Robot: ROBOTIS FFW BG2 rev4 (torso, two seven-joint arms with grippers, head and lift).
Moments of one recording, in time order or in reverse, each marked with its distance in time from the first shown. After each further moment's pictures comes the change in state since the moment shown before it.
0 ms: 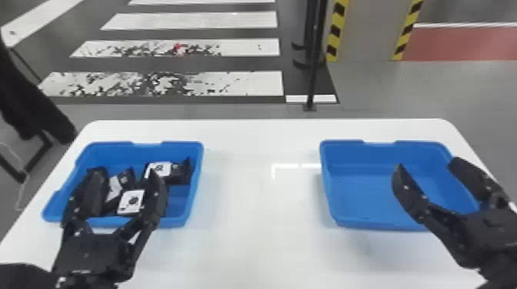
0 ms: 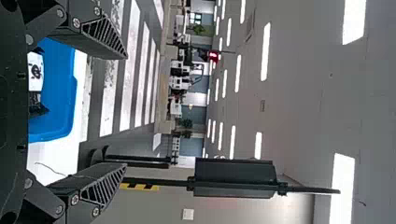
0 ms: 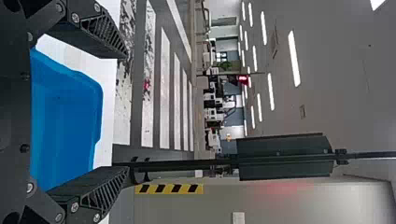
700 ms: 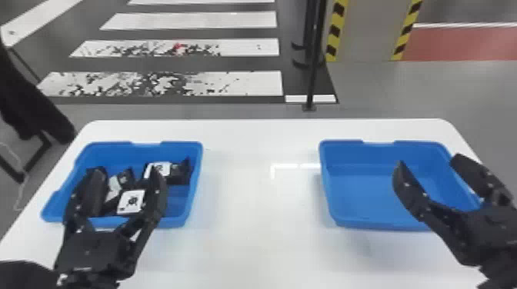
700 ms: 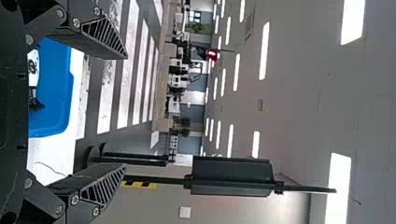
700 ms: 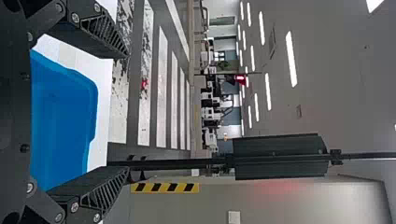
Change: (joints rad) left arm -0.011 0.004 -0.009 0.000 0.007 -0.001 0.000; right arm 0.000 -0.001 0.000 -0.011 0.010 -0.005 -0.003
